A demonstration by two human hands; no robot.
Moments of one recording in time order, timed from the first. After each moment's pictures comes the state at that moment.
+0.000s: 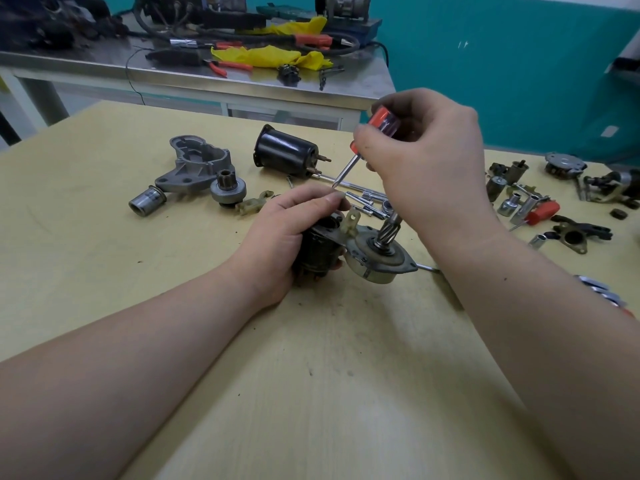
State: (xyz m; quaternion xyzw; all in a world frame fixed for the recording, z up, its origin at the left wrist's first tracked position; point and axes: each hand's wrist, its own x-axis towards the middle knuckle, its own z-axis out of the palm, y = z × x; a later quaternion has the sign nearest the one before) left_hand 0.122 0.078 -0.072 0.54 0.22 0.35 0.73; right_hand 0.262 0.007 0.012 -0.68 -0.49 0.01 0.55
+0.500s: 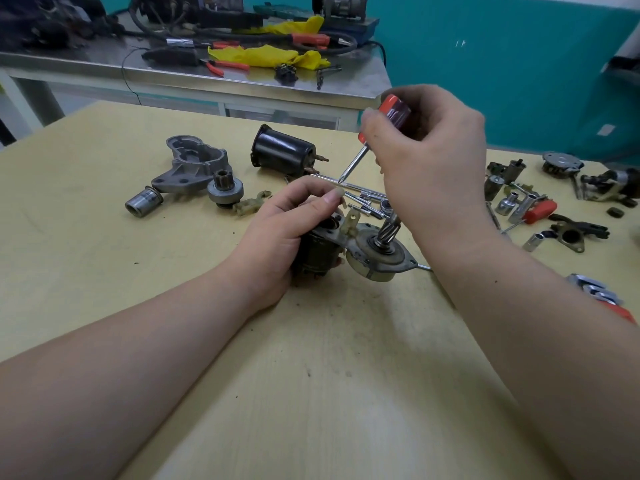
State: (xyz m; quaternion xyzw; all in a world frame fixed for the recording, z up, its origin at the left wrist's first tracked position) left_hand 0.121 0.079 -0.075 0.55 0.19 0.35 0.74; right_hand 0.263 0.012 0.006 -0.65 -0.46 0.00 0.60
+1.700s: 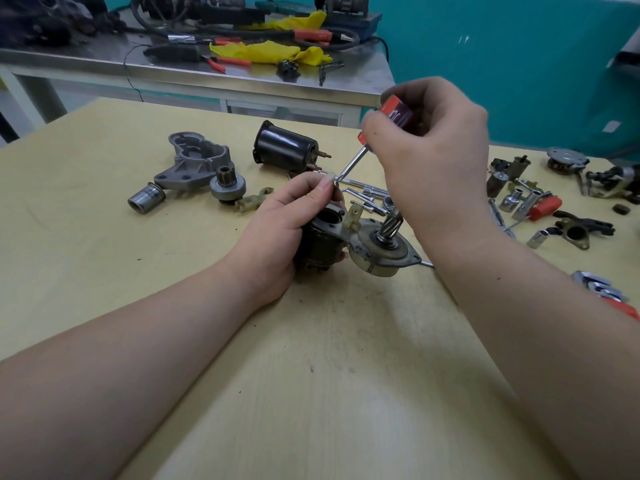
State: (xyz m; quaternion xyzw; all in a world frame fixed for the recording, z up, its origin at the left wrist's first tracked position) left_hand 0.121 0.077 -0.072 0.54 0.20 0.35 0.73; right_hand 0.261 0.012 0.004 -0.64 -0.47 -0.01 0.61
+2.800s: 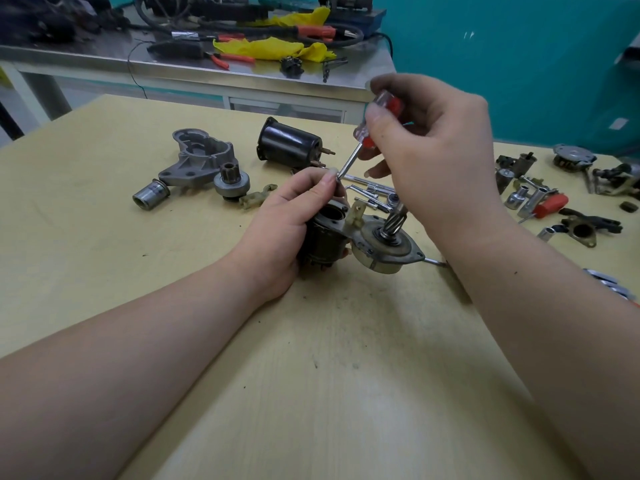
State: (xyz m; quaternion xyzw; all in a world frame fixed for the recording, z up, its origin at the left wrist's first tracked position) left_hand 0.119 0.074 -0.067 0.54 0.21 0.35 0.74; right_hand 0.263 0.004 0.009 -0.63 -0.53 0.02 0.56
